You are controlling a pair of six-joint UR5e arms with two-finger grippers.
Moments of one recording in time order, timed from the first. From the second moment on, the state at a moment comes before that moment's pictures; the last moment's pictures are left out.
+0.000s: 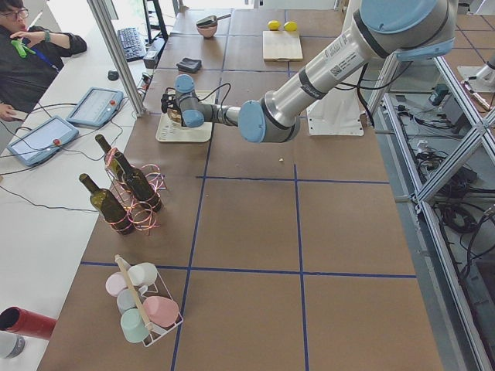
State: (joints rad) left arm -0.83 -2.62 -0.67 -2.50 -2.07 -1.21; right arm 1.57 -1.80 1.84 -1.66 2.35 -0.24
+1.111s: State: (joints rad) left arm -1.00 -2.05 -1.75 -1.75 -2.13 -0.66; right arm 1.57 -1.79 1.85 -1.65 2.34 -0.19
